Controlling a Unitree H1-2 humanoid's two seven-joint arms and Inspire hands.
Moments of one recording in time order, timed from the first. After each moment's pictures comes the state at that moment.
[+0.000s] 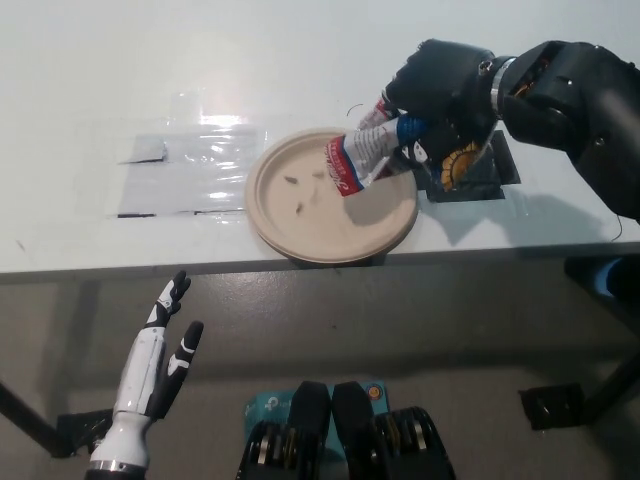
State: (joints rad) left_arm -0.08 0.14 -0.05 0.13 0.32 -0.29 0.11; right_arm -1.22 -0.40 0.68 0.68 -0.90 -0.38 0.46
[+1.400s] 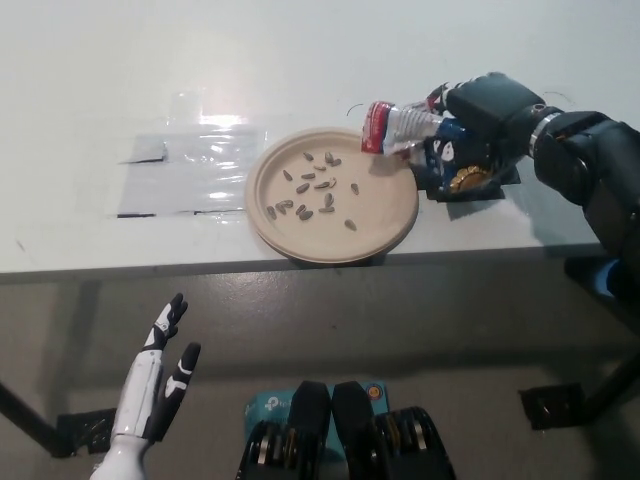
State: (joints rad) left_arm -0.03 0.14 -0.05 0.13 0.32 -0.29 0.11; right_arm -1.18 -0.31 0.51 1.23 -0.88 -0.41 -0.03
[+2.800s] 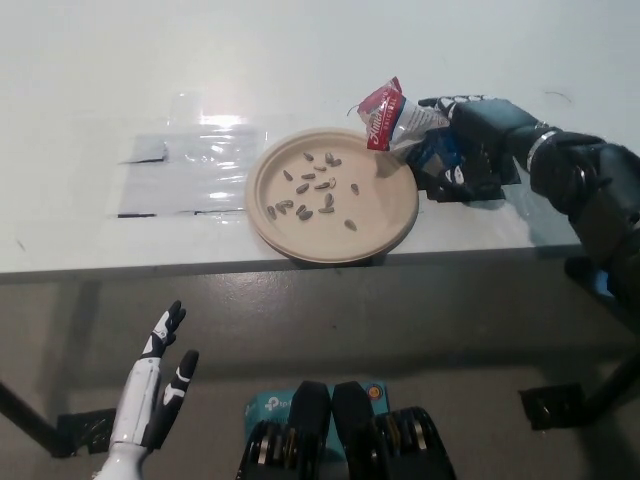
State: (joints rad) left_arm -0.01 0.14 -0.05 0.13 0.33 -0.30 0.12; right_arm -1.16 -0.29 0.42 1.20 -0.68 -0.34 0.15
